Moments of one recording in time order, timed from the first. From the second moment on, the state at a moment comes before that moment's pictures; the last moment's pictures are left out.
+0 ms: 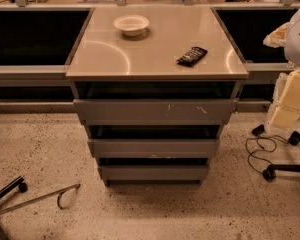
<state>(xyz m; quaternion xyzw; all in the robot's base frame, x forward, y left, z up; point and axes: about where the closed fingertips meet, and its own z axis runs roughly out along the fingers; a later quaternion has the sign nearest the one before) 0.438 -0.217 0.976 -0.60 0.78 -0.03 0.16</state>
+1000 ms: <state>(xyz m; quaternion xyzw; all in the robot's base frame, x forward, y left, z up) 0.437 -0.199 0.907 -0.60 0.78 0.01 0.18</state>
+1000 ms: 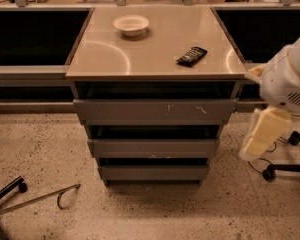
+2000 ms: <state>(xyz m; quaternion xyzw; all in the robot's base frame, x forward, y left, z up) 0.453 -0.167 0.769 -0.56 0.80 0.05 0.21</state>
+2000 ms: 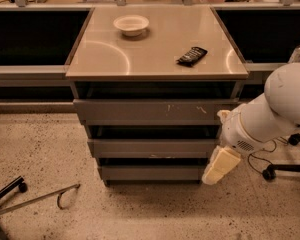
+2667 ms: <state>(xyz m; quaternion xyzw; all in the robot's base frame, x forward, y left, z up) 0.488 -0.191 0.650 -0.55 0.81 0.06 0.20</state>
